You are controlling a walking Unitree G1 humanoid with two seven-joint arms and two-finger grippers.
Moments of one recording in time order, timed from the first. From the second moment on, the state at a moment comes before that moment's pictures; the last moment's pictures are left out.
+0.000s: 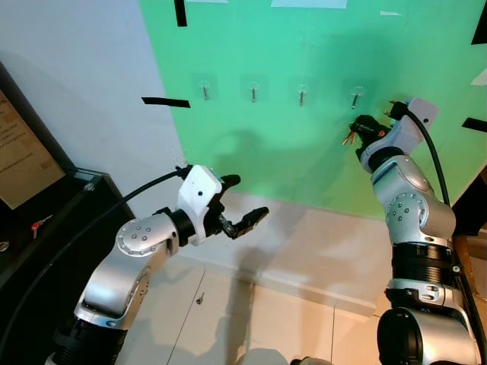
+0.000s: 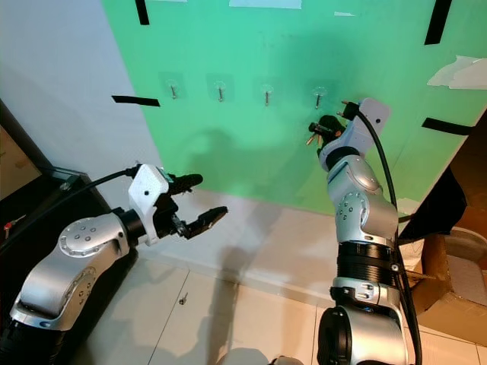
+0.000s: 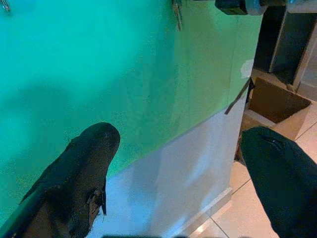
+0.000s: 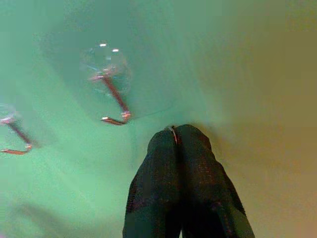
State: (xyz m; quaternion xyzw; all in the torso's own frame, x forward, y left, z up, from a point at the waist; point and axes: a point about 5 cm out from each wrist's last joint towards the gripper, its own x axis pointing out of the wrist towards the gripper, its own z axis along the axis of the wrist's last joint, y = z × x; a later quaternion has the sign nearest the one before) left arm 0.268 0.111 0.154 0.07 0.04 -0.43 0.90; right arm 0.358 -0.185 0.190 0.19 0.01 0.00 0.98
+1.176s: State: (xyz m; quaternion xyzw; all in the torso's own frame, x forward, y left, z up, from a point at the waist) left arm 0.267 0.113 0.154 0.08 0.05 -0.44 0.90; right arm 0.299 -0.156 0.233 0.22 -0.09 0.32 0.92
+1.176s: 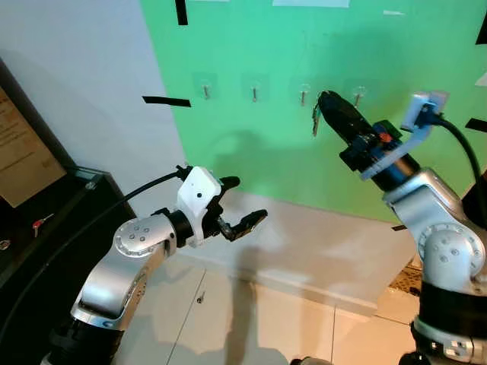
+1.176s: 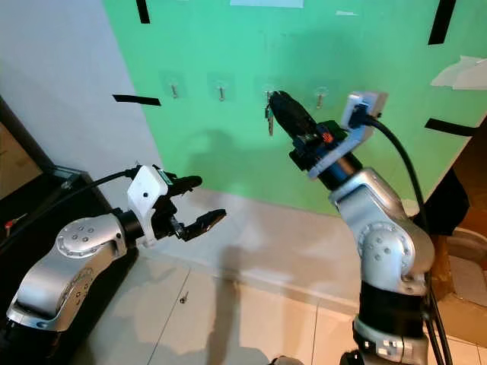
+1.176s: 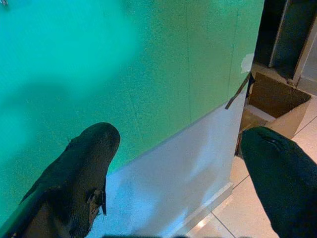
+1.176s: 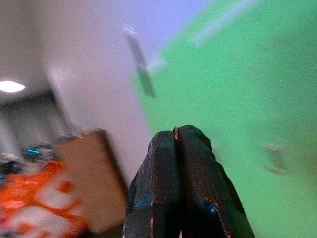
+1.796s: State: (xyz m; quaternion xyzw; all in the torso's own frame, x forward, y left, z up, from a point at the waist) left arm 0.263 0.113 0.152 0.08 0.05 -0.43 0.90; right arm 0.348 -0.192 0.216 0.20 -0.04 0.11 0.97
